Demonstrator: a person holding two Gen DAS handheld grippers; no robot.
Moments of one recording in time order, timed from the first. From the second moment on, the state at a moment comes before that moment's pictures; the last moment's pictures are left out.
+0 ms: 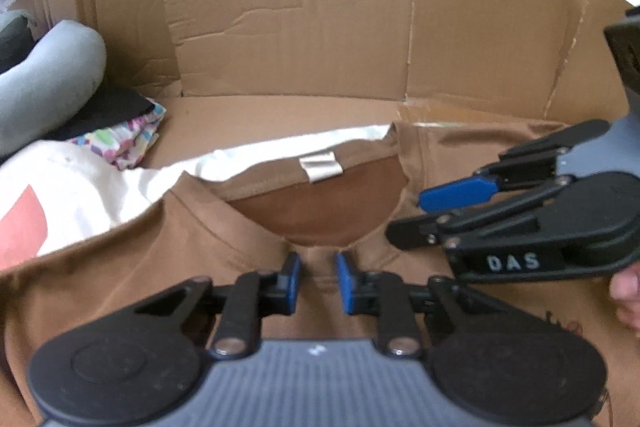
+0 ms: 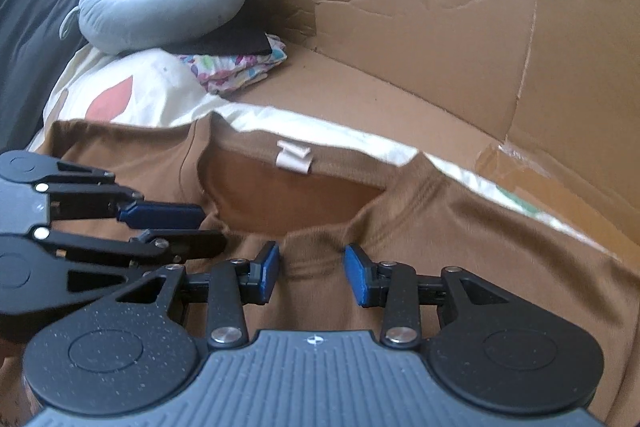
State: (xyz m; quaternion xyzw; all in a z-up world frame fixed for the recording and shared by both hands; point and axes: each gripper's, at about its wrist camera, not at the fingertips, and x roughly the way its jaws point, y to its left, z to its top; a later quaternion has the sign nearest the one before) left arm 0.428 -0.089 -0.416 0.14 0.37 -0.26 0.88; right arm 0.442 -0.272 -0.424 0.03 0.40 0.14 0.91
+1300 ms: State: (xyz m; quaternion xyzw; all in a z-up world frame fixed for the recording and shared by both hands) left arm 0.272 -0.067 -0.352 0.14 0.41 -0.24 0.87; right arm 0.245 -0.472 -0.371 0.02 0.40 0.02 0.91
